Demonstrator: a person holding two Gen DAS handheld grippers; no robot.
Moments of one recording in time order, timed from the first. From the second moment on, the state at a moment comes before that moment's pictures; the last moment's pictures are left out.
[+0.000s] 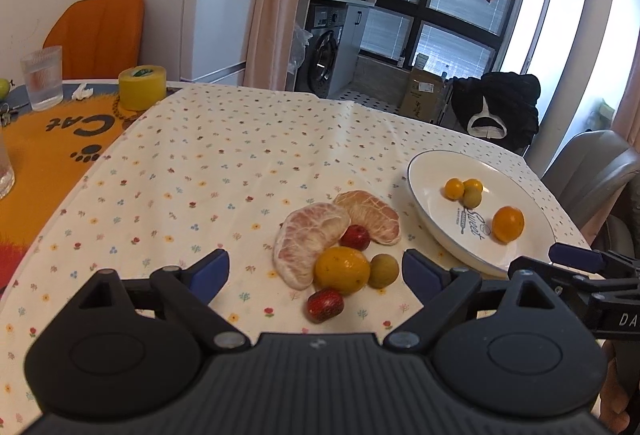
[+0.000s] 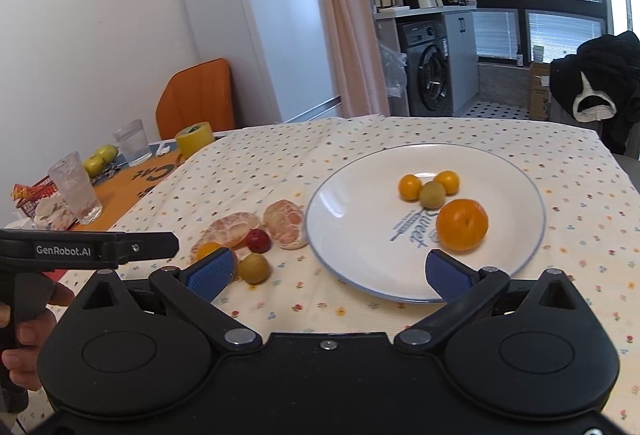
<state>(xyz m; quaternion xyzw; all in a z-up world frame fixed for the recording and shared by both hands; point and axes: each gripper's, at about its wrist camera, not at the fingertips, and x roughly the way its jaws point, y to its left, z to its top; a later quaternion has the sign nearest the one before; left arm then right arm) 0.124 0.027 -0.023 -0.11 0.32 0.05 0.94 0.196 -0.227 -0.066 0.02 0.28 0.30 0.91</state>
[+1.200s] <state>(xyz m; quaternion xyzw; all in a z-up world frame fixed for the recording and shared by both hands) 0.128 0.040 -0.057 -0.14 0.35 0.03 0.93 0.198 -0.167 -0.082 -0.02 0.31 0.39 0.87</state>
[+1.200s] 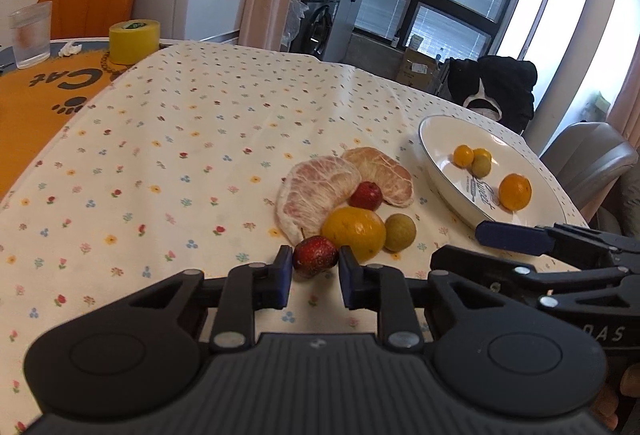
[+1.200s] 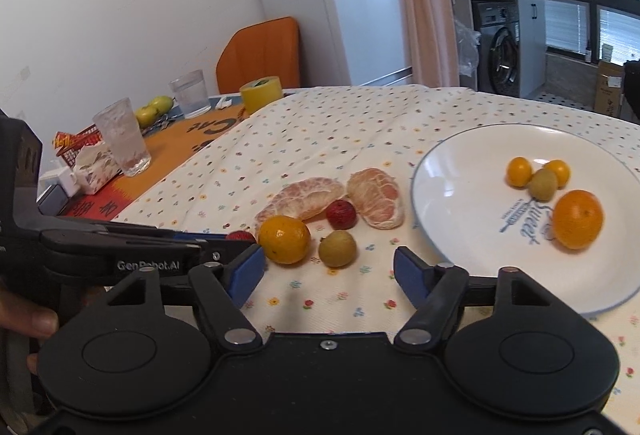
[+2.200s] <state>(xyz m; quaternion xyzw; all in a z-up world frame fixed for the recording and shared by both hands) 0.112 0.056 -0.041 -0.15 0.32 0.06 0.93 0.218 -0.145 -0.092 -0.03 0.33 0.37 0.87</state>
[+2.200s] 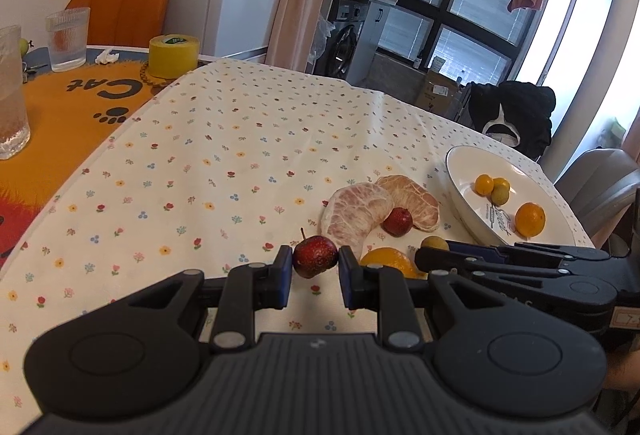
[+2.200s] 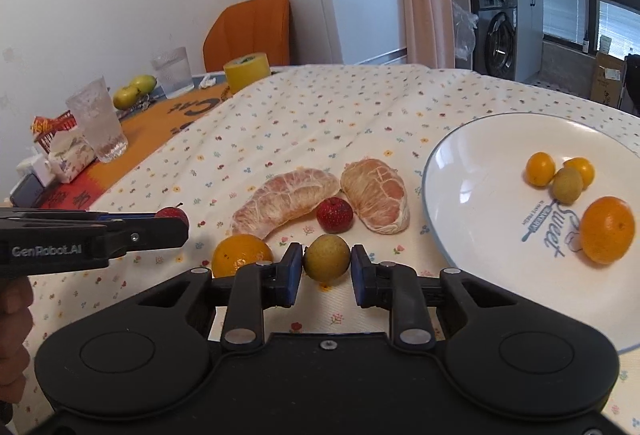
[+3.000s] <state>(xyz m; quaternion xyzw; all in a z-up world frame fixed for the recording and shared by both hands) 0.115 0.023 -0.013 -0.12 0.29 0.05 0.95 0.203 -0.196 -0.070 0.00 0.29 0.35 0.89</state>
